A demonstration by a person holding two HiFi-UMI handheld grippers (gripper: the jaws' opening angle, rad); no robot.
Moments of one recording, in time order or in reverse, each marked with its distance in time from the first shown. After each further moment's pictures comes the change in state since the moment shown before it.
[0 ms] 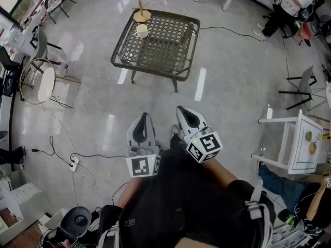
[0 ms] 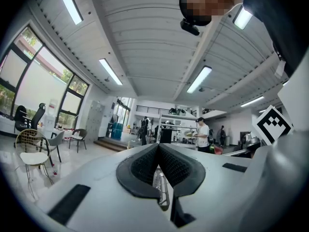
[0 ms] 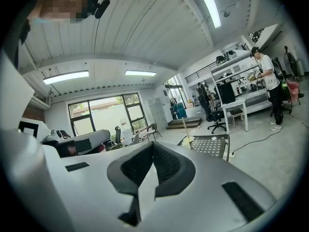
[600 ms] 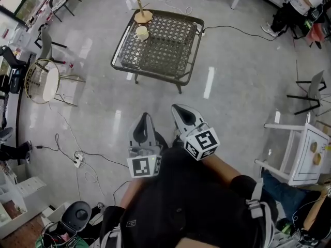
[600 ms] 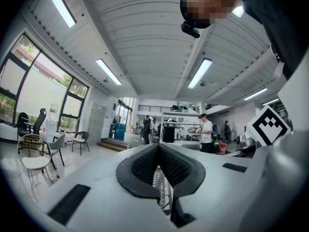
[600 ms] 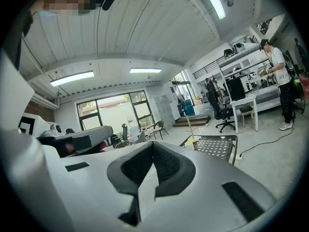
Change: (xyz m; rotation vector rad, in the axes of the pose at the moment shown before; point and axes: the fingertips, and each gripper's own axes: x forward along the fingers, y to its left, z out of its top) left arm 0.073 -0.034 -0.010 0.060 0.011 0.046; right arm 0.040 -0.064 0.015 -0.015 0.031 0.115
